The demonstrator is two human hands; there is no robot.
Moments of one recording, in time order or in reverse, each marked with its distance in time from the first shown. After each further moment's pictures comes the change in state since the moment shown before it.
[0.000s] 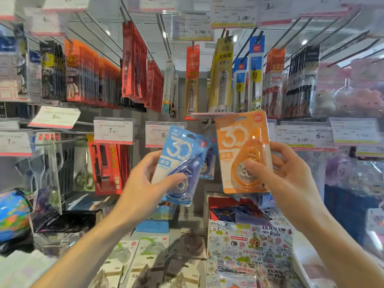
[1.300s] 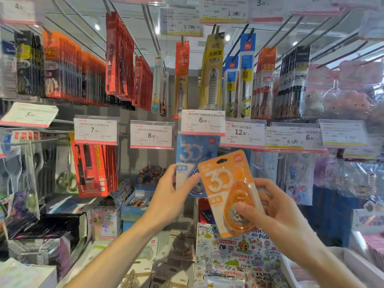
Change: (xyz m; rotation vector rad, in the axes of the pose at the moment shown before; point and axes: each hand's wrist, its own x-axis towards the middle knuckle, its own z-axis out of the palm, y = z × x) left_hand 0.022 -0.046 0.073 -0.055 -0.070 -0.087; right_hand -0.033 0.043 -0.024 -0.051 -0.192 0.181
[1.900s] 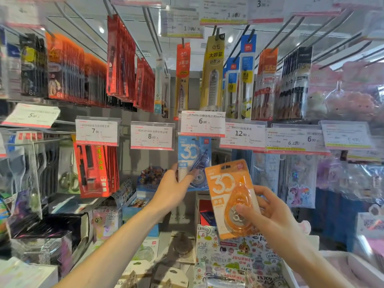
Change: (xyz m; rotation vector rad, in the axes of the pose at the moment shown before) left_hand 0.037 -0.019 0.004 0.175 0.046 -0.119; right_hand 0.009 0.027 0.003 0.051 0.079 0.107
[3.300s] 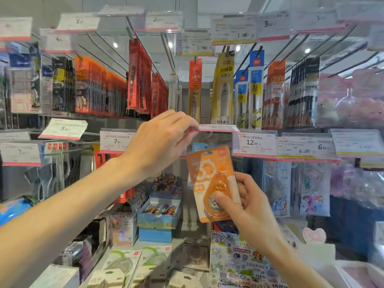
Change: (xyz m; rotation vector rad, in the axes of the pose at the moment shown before) left_hand -0.016 0.139 -0.103 0.910 0.178 1.072; right_hand 0.014 -0.032 0.067 -0.029 -0.026 -0.228
